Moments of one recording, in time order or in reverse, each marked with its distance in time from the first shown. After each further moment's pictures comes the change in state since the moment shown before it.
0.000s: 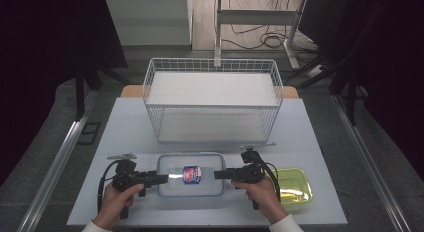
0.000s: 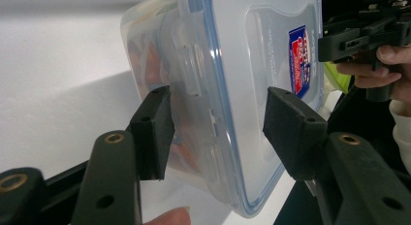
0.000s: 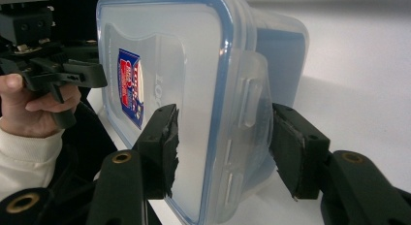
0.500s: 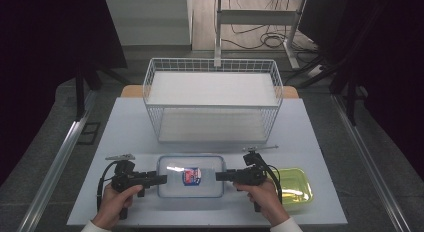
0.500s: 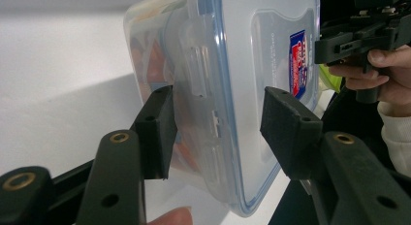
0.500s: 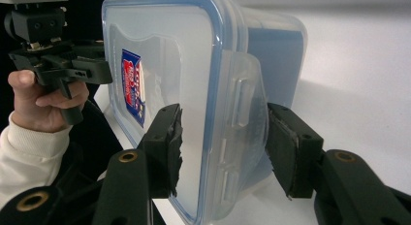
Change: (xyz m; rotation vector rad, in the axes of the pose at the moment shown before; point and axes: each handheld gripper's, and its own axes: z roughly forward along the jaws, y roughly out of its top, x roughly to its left) left arm 0.003 -0.001 -0.002 -0.007 -0.026 0.004; right arm -0.002 -0.007 -0.004 -0.026 0.025 -0.019
